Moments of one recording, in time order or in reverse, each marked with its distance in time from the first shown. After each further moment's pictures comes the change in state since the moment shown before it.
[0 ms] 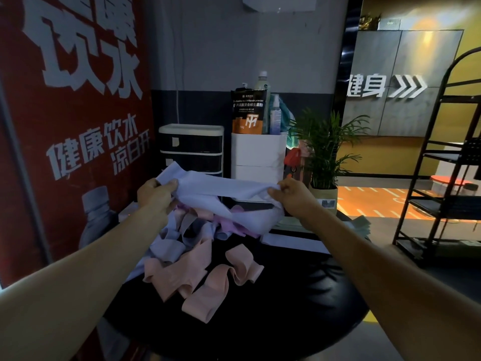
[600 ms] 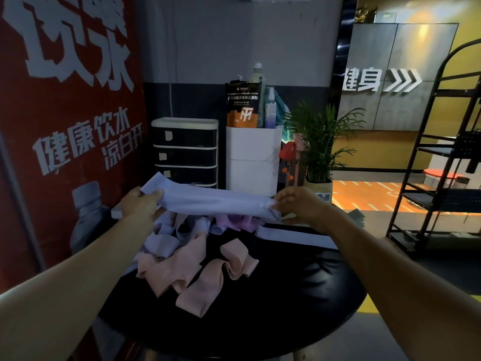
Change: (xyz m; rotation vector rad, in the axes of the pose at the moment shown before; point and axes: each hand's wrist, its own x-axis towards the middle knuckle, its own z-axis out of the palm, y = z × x) left_hand 0.000 -0.020 -0.012 0.069 0.107 -0.031; right_hand -0.015 0.015 -0.020 0.240 -0.205 0.289
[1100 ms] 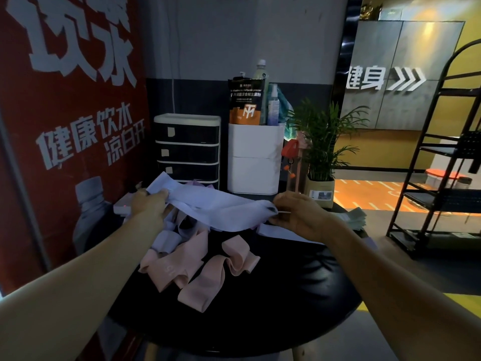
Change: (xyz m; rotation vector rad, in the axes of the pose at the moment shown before) left_hand -0.006 -0.006 0.008 -0.040 0.029 -0.071; right_hand 0.002 0.021 0.013 0.503 -0.106 -0.011
